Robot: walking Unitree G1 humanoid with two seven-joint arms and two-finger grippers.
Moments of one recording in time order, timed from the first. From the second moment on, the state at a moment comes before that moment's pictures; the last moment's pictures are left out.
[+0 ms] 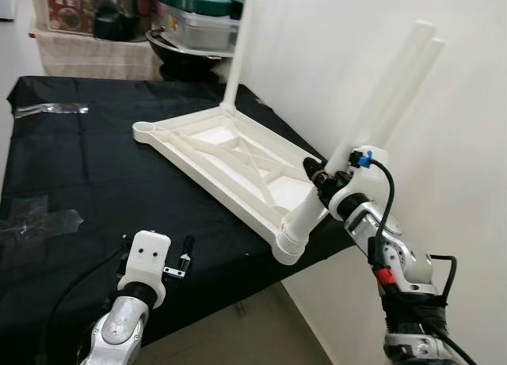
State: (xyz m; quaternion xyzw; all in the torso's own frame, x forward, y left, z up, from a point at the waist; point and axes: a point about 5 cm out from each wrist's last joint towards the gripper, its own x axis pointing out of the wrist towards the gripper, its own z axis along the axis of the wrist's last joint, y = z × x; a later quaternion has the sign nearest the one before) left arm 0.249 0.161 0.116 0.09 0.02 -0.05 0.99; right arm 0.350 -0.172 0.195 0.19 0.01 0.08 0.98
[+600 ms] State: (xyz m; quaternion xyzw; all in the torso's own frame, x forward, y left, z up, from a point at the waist) left arm 0.250 0.159 0.117 0.09 0.01 -0.06 0.99; right arm 0.311 -0.103 0.255 0.26 -0.12 0.43 0.86
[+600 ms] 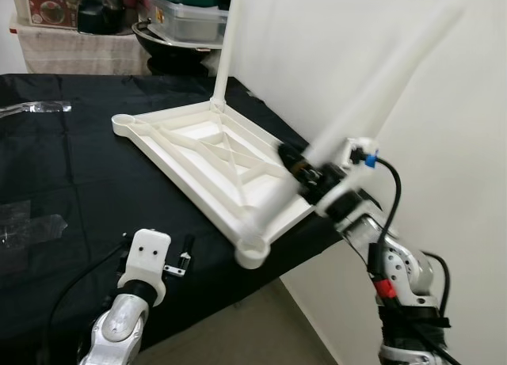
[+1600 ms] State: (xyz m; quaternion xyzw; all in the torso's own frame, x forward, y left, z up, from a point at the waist) left arm 0.246 0.160 0.115 0.09 0.02 -0.05 0.99; right arm 0.349 -0.127 0.244 0.14 -0.08 0.24 0.96
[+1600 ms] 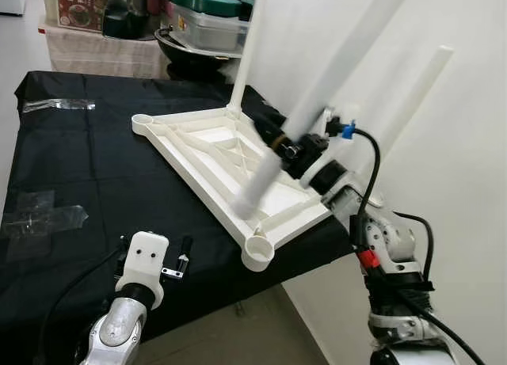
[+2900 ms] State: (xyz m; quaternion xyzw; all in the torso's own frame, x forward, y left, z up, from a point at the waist) left arm 0.256 0.168 0.115 0.10 0.02 -0.04 0.99; right arm 0.328 -0.129 0.214 0.42 -0.03 0.18 0.89
